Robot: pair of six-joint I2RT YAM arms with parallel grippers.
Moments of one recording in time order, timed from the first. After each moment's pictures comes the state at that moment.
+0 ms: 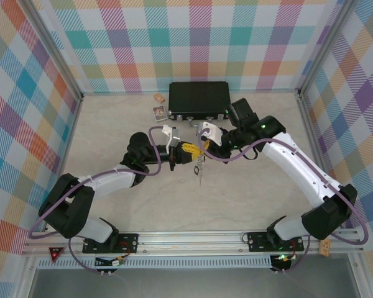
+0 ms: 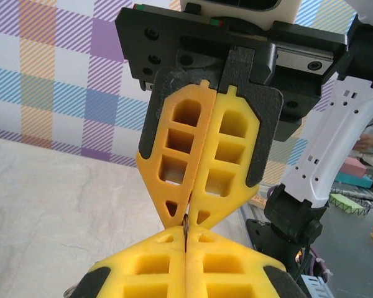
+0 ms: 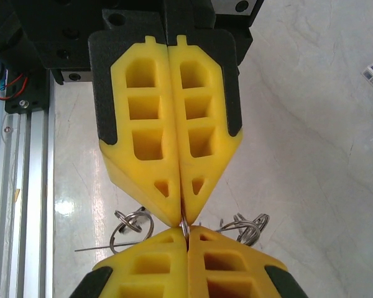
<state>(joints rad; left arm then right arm) -0.57 1.45 0.70 0.89 0.97 -0.31 0.60 1.41 1.47 -1.02 -0.56 -0.66</state>
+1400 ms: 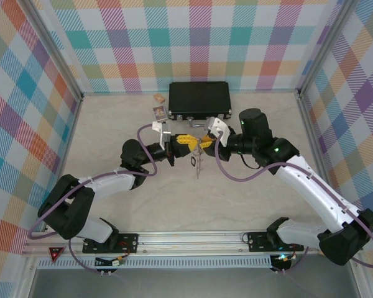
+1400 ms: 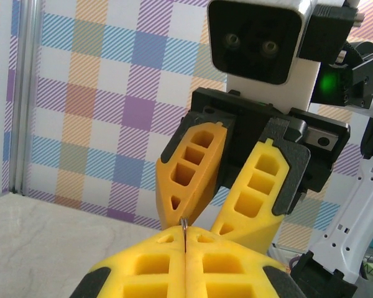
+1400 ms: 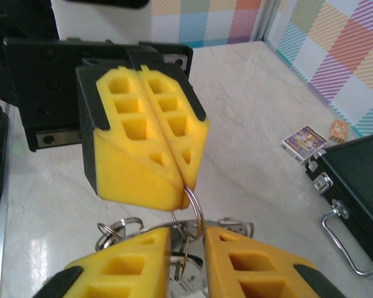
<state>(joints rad) -0.58 1.44 0.66 1.18 0.79 -0.48 0.62 1.17 1.19 -0.54 -0.52 -0.41</state>
